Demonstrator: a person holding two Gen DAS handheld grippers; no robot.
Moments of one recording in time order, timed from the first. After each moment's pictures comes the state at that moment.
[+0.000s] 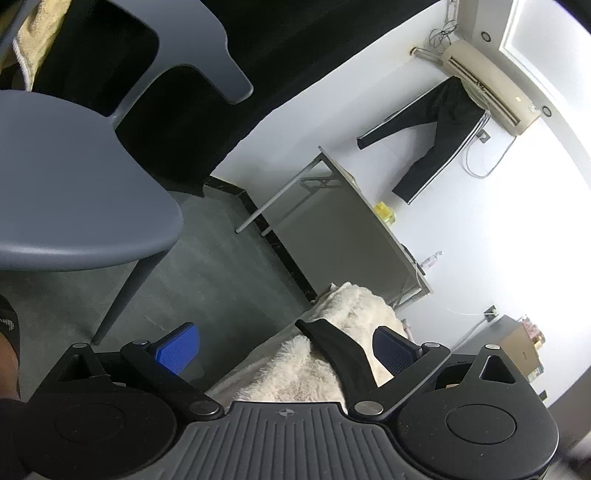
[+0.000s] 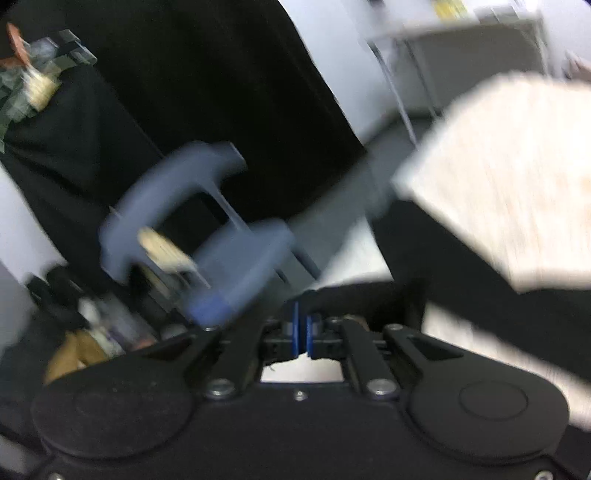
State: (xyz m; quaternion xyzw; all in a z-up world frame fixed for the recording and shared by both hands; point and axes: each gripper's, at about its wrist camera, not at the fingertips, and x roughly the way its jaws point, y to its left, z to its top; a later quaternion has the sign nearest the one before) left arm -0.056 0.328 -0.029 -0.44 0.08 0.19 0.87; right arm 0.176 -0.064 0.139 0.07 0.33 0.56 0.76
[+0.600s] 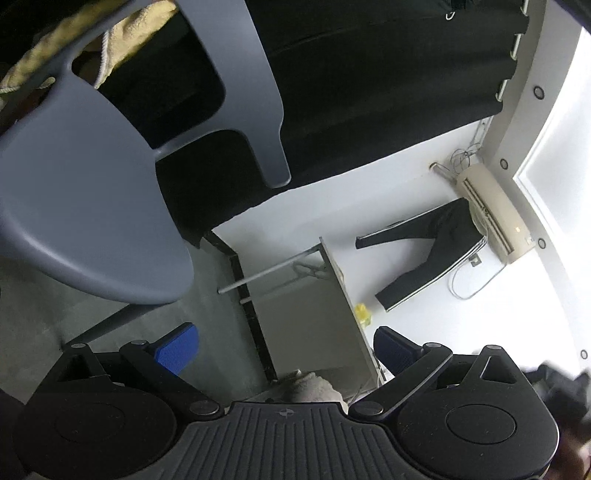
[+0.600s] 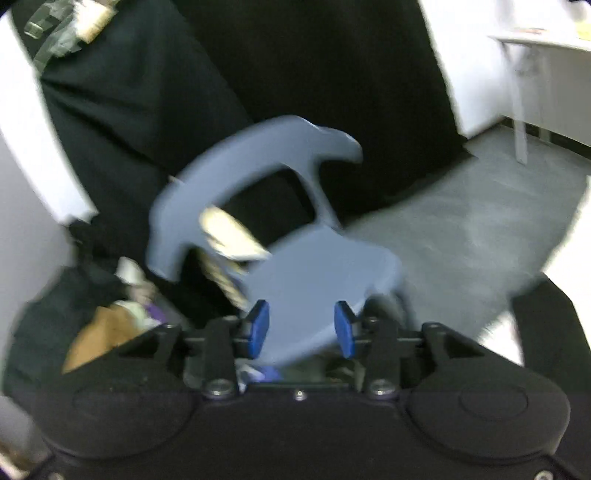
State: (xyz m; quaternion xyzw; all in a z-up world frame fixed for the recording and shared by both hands) left arm -0.119 0.355 -0.047 -0.54 -0.08 0.22 0.81; right arm 0.177 0.155 0.142 -0.03 0.37 0.63 0.68
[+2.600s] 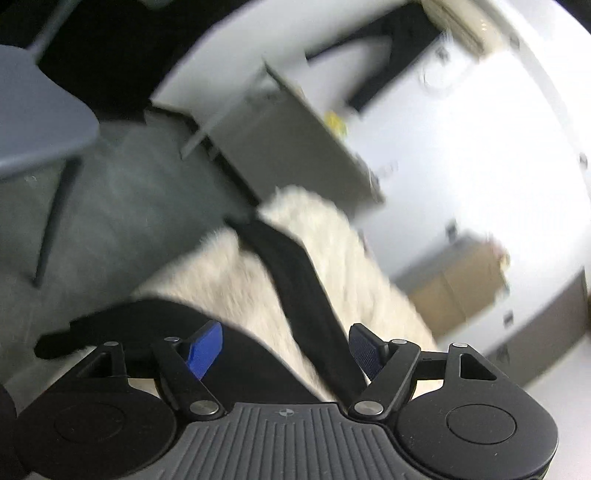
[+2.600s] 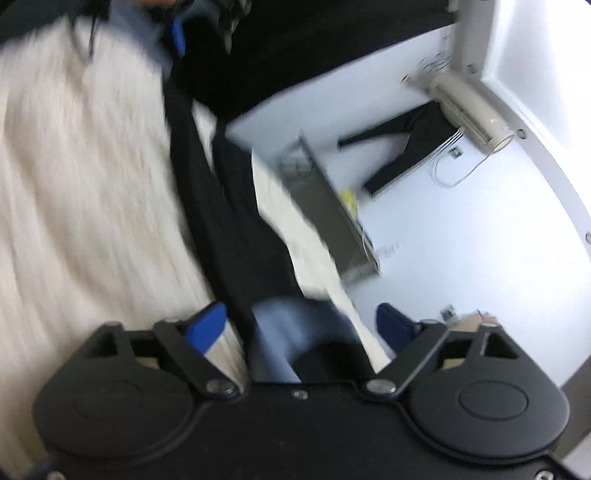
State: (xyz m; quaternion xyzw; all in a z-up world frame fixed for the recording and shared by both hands) left arm 0.010 0.261 -0.046 -0.41 0.19 0.03 0.89; right arm 0.006 -0.211 -0.127 -0.54 -0.04 0.19 0.82
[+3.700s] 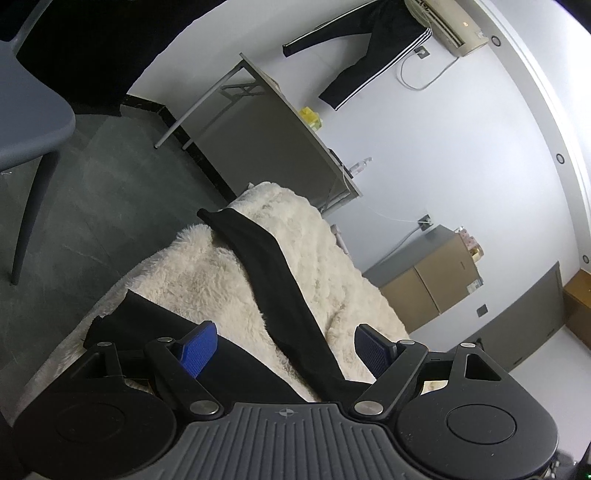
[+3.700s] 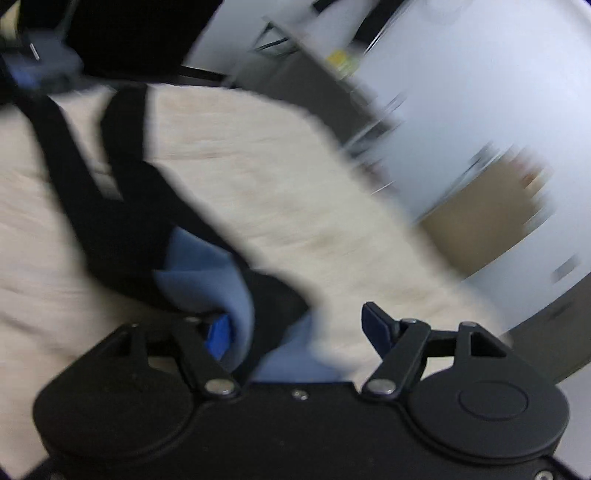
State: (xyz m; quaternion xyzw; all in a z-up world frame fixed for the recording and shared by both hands) left arm -0.006 0.273 -0.047 -0.44 0.16 0.02 0.88; right arm 0.105 -0.292 0.093 -0.33 0.29 0.25 0.87
